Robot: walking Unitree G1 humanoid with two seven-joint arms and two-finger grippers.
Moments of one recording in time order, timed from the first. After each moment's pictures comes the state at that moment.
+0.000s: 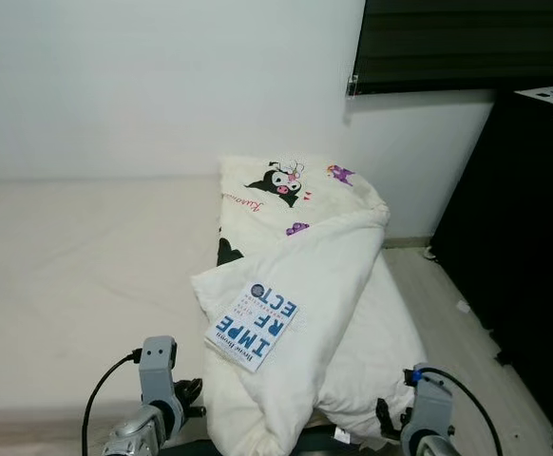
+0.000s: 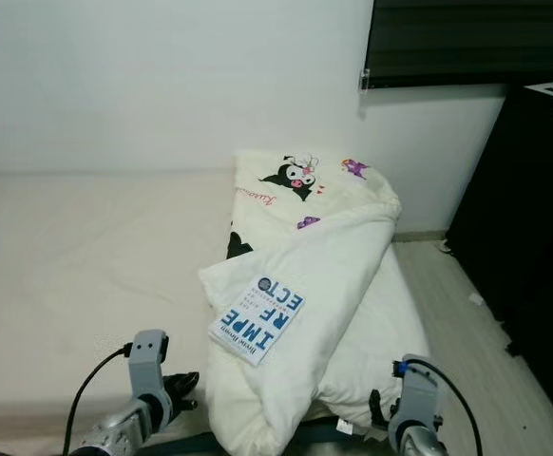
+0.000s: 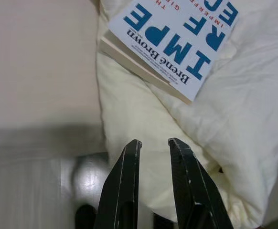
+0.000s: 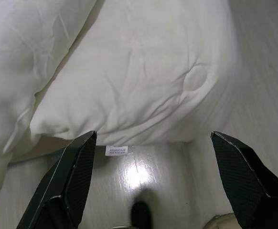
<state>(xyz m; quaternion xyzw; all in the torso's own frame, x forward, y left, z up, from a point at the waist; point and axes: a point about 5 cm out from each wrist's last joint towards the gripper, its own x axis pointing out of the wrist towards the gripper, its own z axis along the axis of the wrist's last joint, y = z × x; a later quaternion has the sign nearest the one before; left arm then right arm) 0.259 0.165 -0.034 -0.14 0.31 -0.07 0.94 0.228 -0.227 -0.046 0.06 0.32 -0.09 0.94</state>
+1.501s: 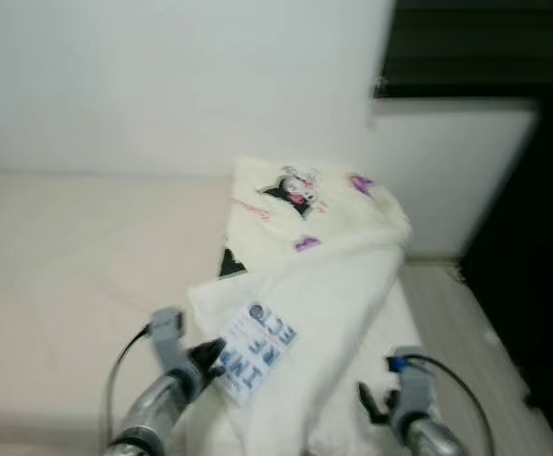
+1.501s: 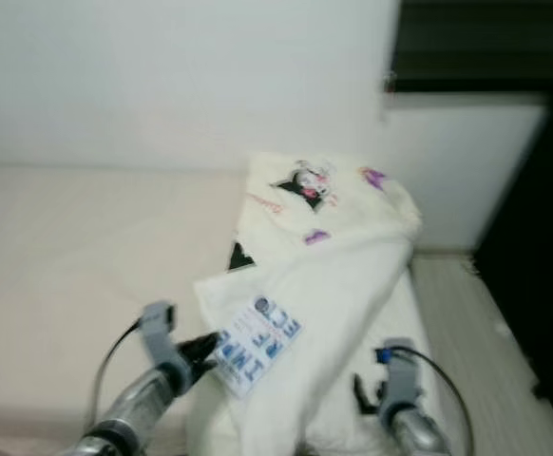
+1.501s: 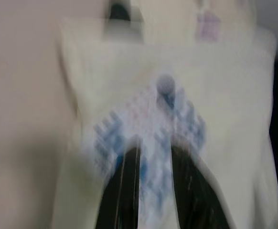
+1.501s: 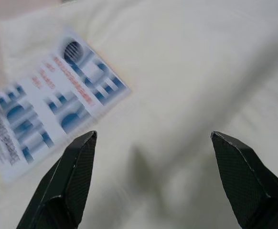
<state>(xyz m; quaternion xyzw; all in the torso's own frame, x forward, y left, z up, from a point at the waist) 0.284 0.162 -0.009 -0.24 0.23 -0.08 0.94 0.264 -0.183 -0.021 0.02 0.24 0.09 0.97</state>
